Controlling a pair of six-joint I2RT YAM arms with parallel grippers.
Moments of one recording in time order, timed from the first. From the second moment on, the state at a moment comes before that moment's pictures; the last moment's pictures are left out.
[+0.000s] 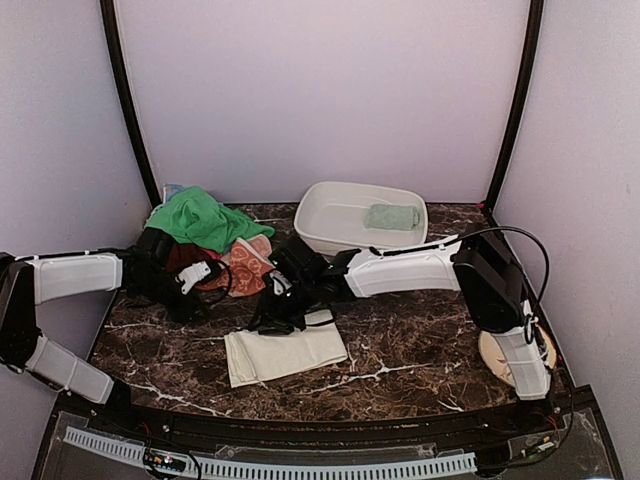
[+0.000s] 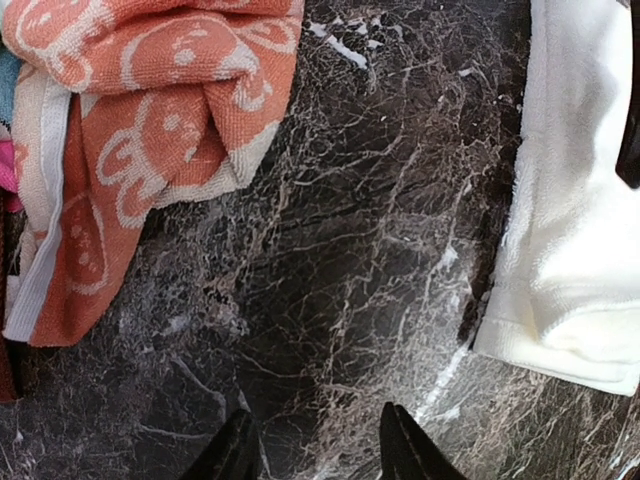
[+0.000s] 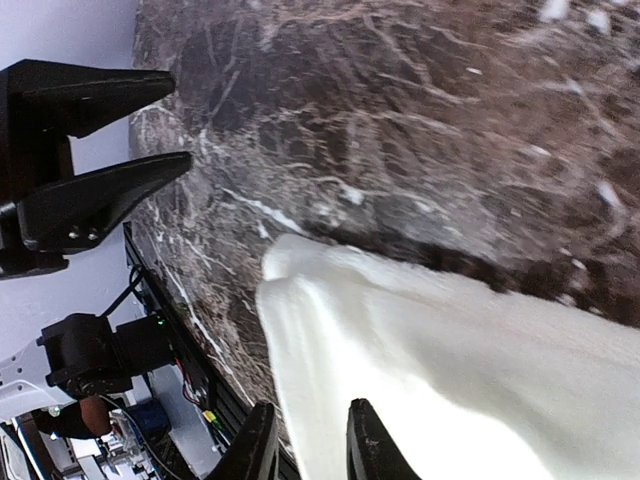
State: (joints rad) left arm -0.23 1.36 0.72 -0.48 0.31 0.60; right arm 1.07 2.26 1.73 -0.29 -0.44 1.00
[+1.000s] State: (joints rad) left arm -0.61 1.42 0.69 -0.40 0.17 0.55; right arm 0.91 1.96 1.23 -0.20 -0.37 0.94
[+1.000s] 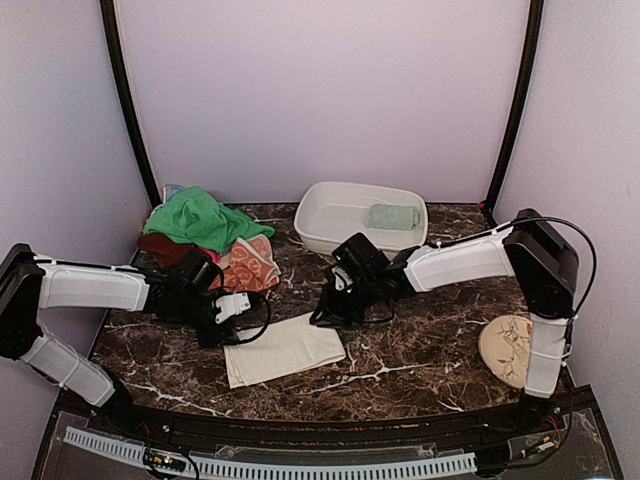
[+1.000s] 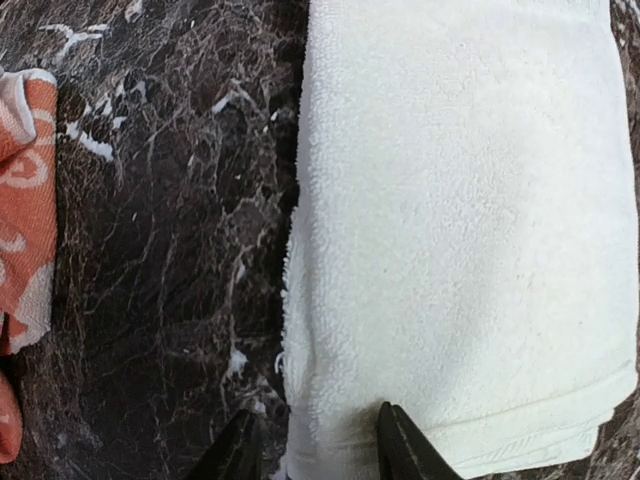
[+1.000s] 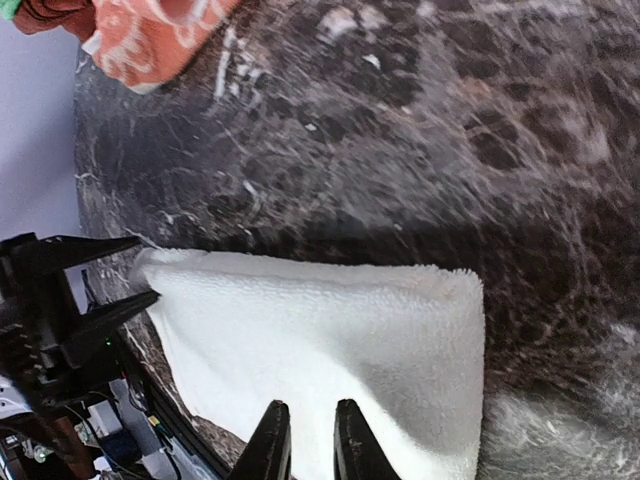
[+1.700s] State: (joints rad) left arm -0.62 1.43 0.62 -0.14 -0.05 0.68; right arm 0.92 1.89 0.96 0.05 -0.38 0.97
